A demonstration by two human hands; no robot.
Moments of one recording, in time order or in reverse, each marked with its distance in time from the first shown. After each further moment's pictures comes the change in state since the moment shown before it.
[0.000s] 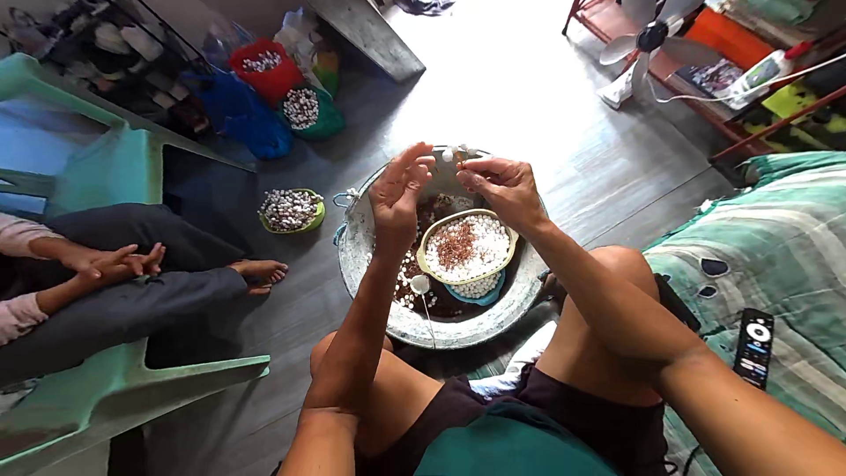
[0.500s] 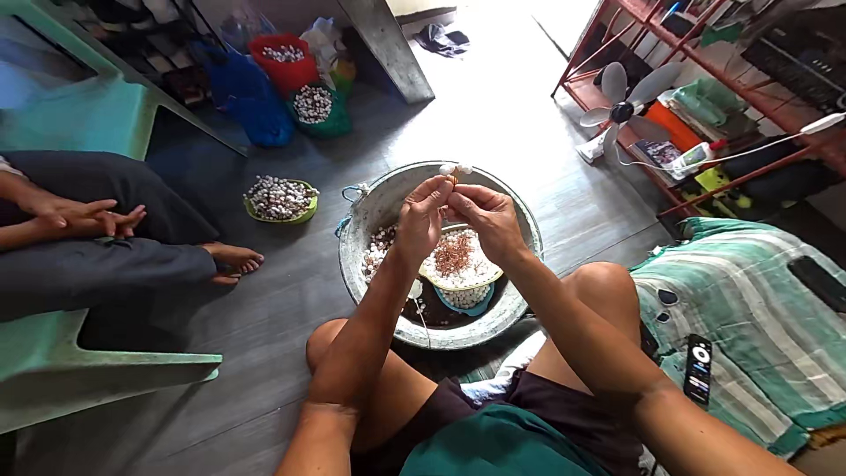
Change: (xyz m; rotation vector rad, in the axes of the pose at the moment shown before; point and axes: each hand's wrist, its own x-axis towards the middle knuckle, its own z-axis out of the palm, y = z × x) left_hand -0.058 0.003 -0.022 -0.534 0.030 -0.340; right_hand -0.052 -0.038 0.087 0.146 -0.060 0.195
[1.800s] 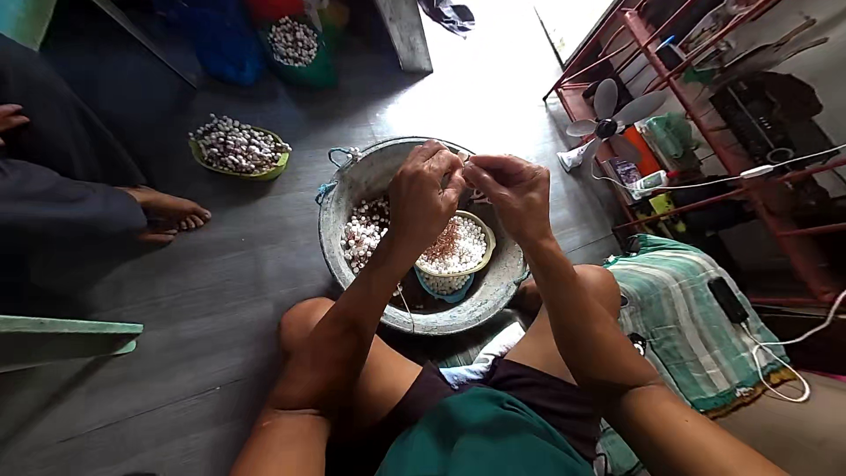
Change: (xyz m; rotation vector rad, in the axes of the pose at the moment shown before) left_hand -0.009 0.041 -0.015 1.222 0.206 0.449; right_hand 0.025 -0.016 0.019 -0.476 -0.031 -0.283
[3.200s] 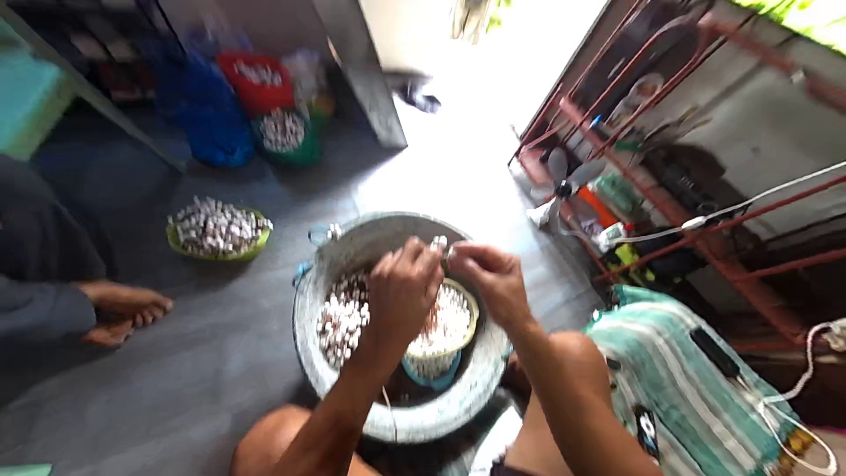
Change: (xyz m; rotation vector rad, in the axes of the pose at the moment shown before) left_hand -0.006 0.003 0.014 0.262 -0.017 0.099; right_hand -0.008 0.024 -0.026 0.159 0.019 0.136
